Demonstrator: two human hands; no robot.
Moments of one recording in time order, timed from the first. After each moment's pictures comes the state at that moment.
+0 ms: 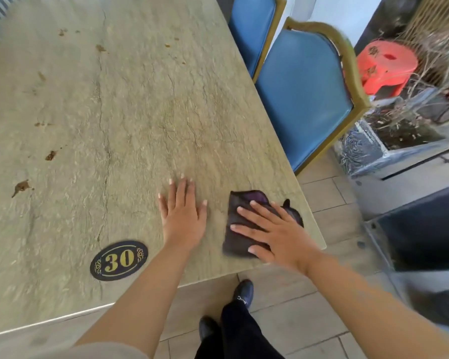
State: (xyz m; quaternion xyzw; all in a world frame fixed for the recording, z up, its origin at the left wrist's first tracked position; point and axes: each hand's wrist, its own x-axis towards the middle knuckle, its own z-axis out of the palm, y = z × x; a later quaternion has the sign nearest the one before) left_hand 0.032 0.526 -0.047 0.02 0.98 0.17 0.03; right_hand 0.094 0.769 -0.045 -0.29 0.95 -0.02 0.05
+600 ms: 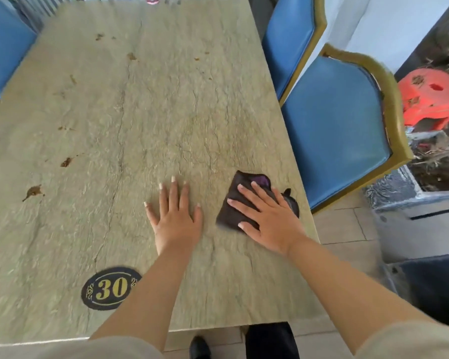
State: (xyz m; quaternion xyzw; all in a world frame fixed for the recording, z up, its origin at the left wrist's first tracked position) left_hand -0.022 0.522 -0.044 -0.11 0.99 0.11 0.03; right_hand -0.037 0.753 -0.040 -0.26 0.96 -0.04 0.07
